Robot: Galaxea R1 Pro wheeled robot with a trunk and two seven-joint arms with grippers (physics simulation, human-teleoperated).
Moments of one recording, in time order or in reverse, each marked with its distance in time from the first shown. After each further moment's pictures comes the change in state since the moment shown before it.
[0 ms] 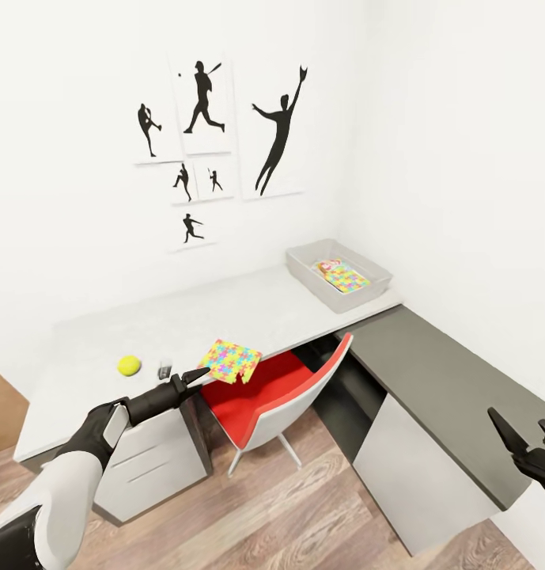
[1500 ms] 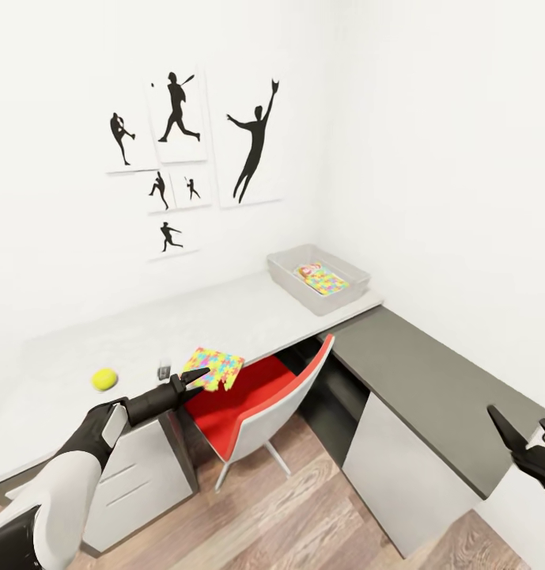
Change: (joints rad) left arm 0.000 0.003 0.000 -0.003 0.002 0.068 -0.015; right arm 0.000 0.012 0.000 -0.032 0.000 0.000 0.005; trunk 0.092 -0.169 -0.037
